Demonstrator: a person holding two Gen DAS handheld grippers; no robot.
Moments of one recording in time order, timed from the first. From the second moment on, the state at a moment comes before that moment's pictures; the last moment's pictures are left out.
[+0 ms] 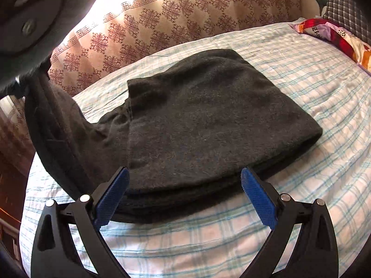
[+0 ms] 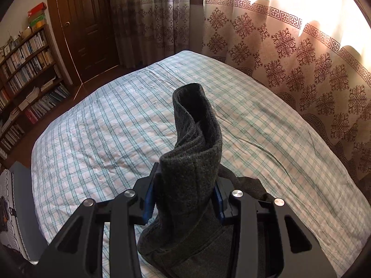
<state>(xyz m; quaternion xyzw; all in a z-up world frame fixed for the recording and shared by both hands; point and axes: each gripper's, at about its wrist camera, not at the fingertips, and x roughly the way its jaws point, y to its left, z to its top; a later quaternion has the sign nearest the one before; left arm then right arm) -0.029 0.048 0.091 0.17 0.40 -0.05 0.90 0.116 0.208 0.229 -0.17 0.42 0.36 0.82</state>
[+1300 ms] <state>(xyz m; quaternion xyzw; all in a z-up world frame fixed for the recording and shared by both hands) -0.059 0.085 0.079 0.10 0.48 -0.16 0.86 0.018 -0.178 0.074 0.23 0.44 0.11 0.86</state>
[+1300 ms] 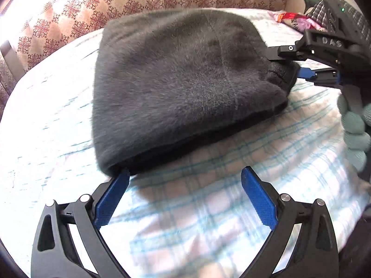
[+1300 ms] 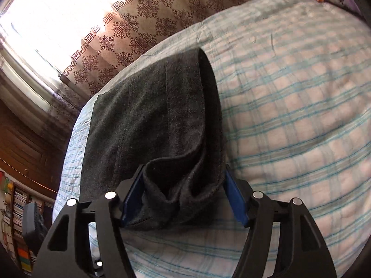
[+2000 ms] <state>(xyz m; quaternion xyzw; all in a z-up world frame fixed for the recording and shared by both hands) 0.007 0.106 0.072 0.04 0.46 -0.13 0.87 0.007 -0.135 0.067 0.03 0.46 0.13 0.88</state>
